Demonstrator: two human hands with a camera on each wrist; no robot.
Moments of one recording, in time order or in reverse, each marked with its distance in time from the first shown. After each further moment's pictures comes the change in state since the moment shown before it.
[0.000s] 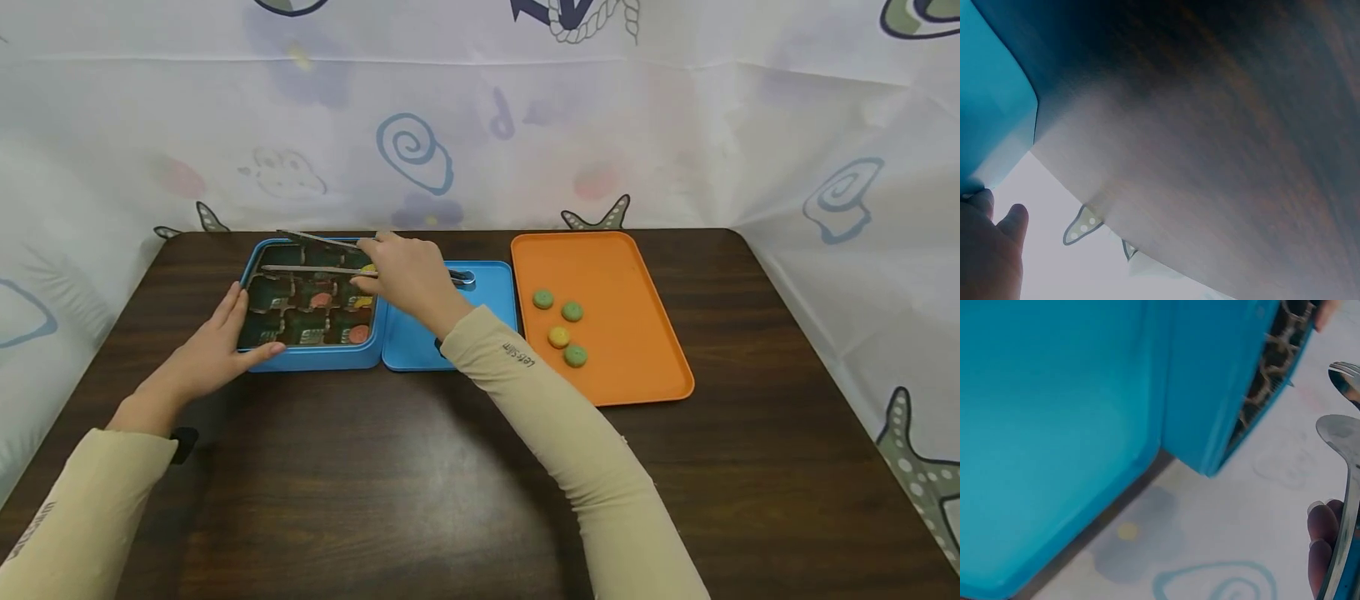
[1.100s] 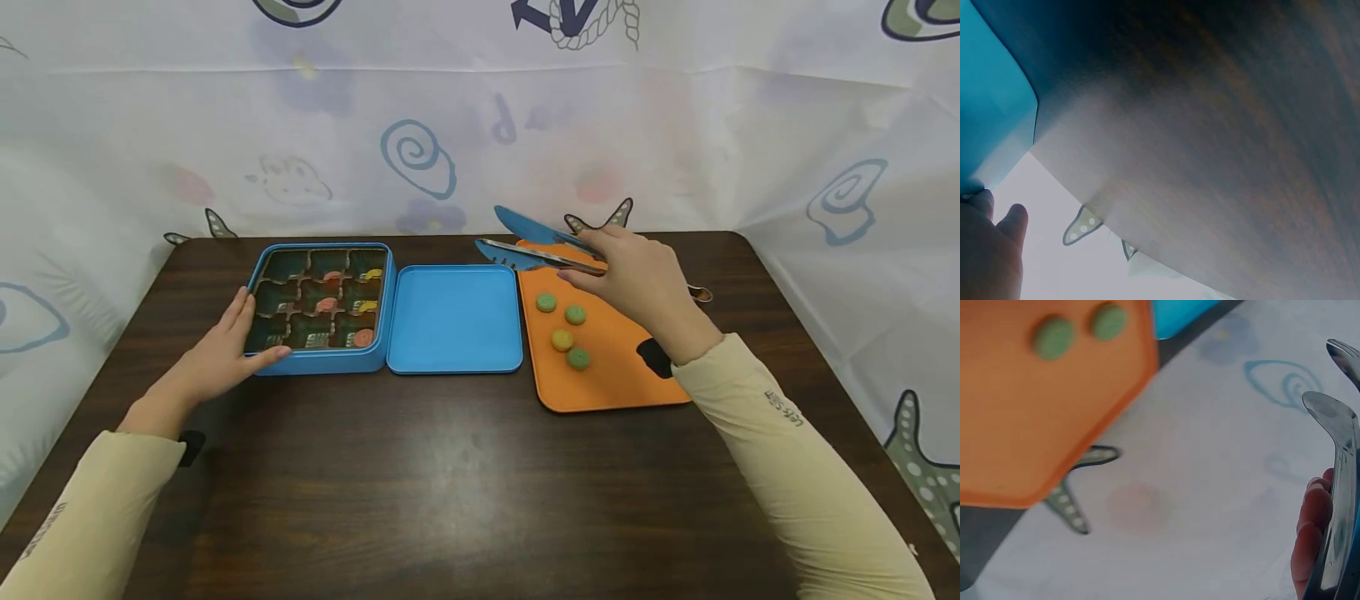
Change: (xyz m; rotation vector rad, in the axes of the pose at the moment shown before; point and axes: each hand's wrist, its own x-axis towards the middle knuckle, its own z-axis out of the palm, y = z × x) left_hand 0.000 -0.001 0.000 -0.016 0.004 0.006; right_hand -0.135 0.156 -0.075 -0.002 0.113 0.169
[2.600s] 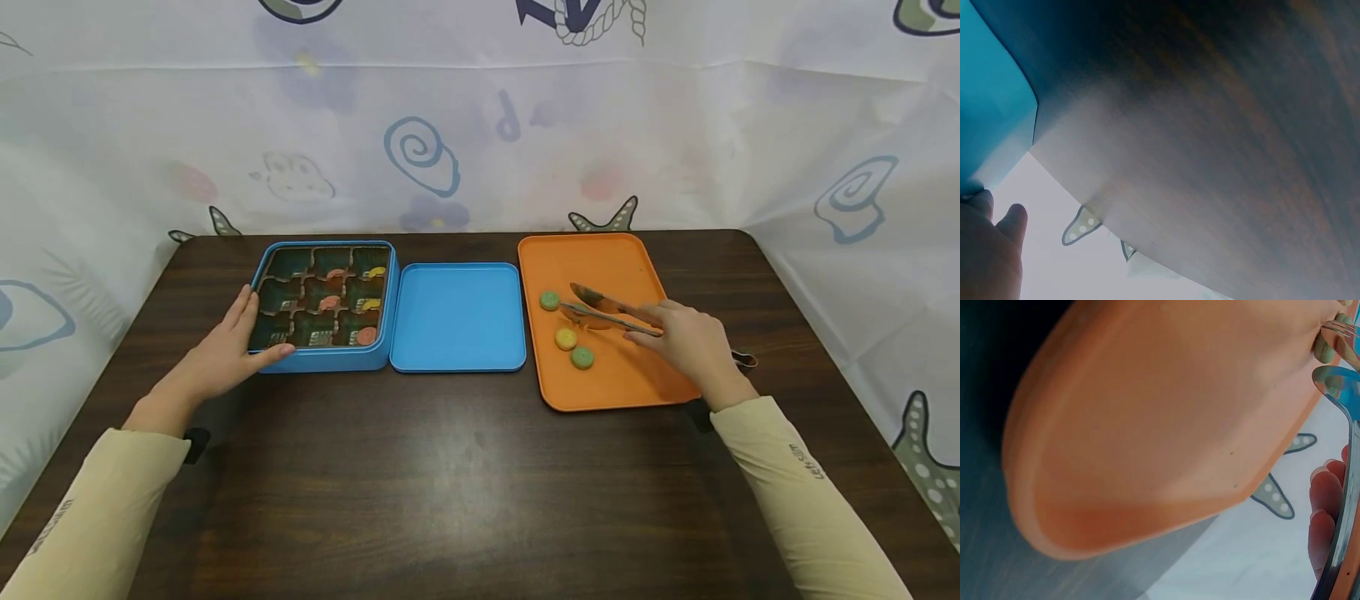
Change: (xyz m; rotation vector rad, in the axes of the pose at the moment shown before) left_hand -0.001 0.001 0.000 -0.013 0.001 -0.004; right_hand -0.082 0.073 0.060 -0.015 -0.244 0.155
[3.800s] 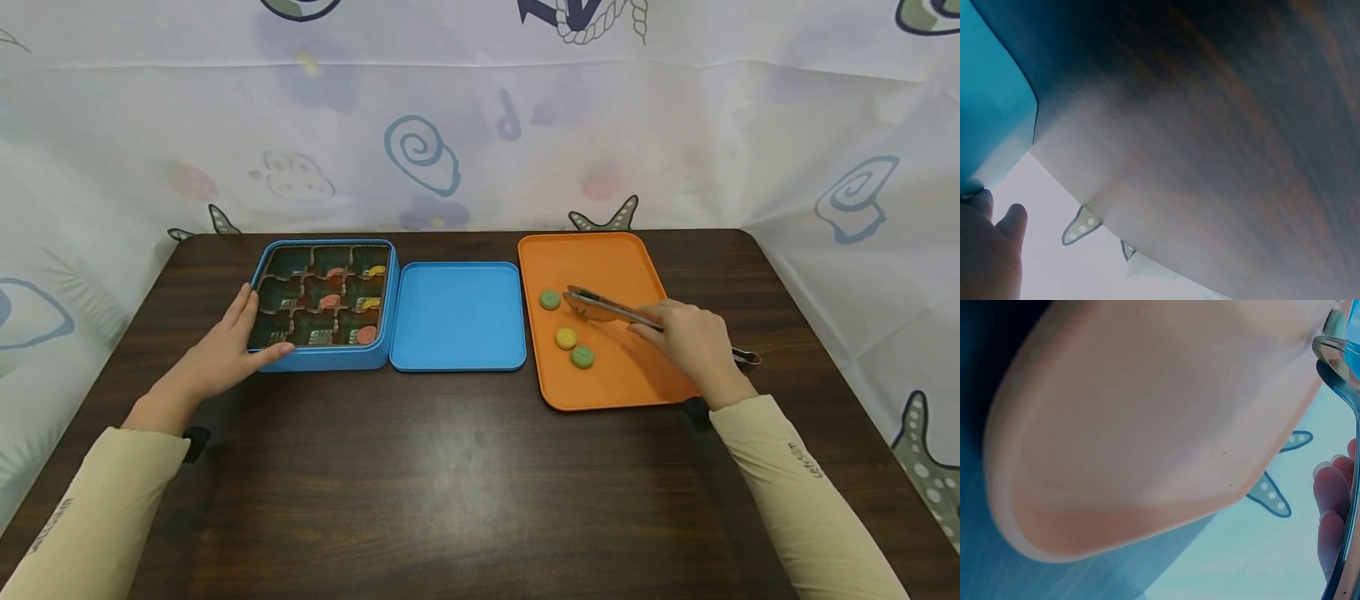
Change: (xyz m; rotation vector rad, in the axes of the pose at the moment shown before) left_hand 0.000 -0.001 0.000 0.015 0.002 0.002; right_hand 0.002 -0.002 0.003 -0.018 0.132 -0.022
